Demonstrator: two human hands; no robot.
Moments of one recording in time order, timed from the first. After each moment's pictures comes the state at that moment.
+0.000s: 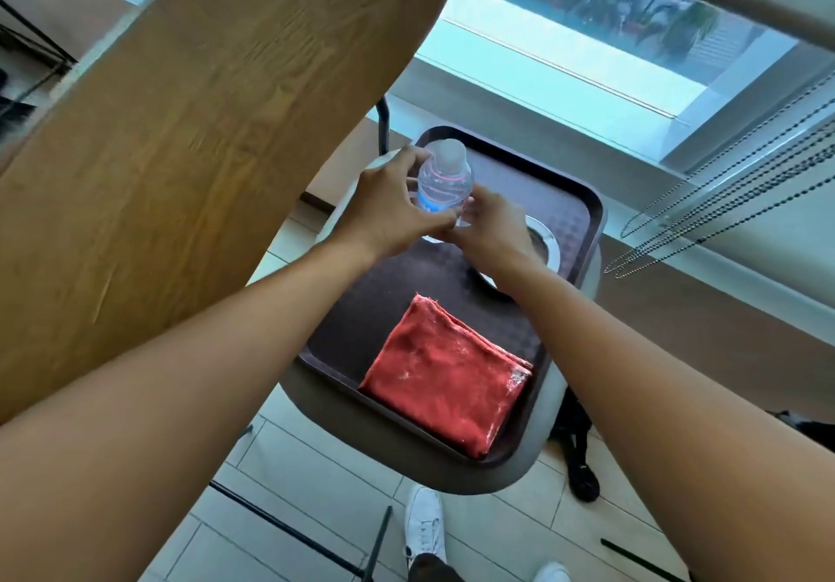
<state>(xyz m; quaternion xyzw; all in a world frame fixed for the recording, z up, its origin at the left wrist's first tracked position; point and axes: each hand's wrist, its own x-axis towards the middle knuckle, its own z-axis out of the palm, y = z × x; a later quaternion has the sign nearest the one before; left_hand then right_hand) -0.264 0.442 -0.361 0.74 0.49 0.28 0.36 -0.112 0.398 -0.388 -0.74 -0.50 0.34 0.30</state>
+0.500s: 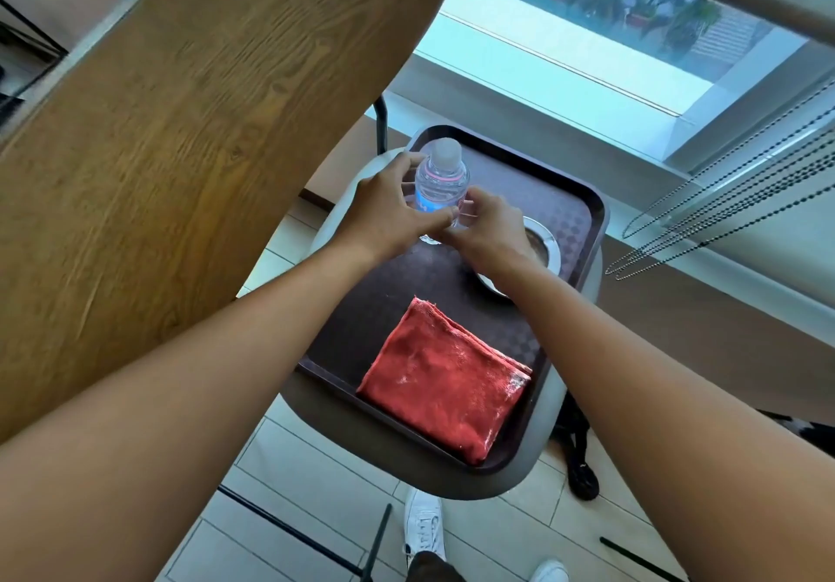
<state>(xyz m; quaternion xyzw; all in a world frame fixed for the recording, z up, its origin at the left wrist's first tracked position) -0.262 0.448 -0.377 0.71 0.50 0.26 0.42 -0.108 0.403 -0.399 -0.75 -0.48 0.36 0.29</state>
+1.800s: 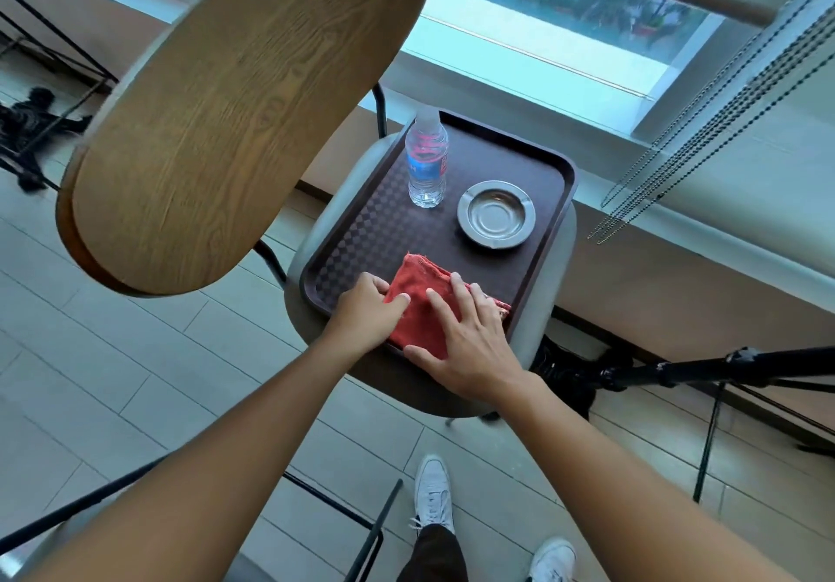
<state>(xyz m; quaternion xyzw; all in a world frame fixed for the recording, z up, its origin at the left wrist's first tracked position) -0.306 0.283 -0.394 0.58 0.69 0.06 0.44 -0.147 0.199 -0.424 -0.69 -0.67 0.26 0.04</state>
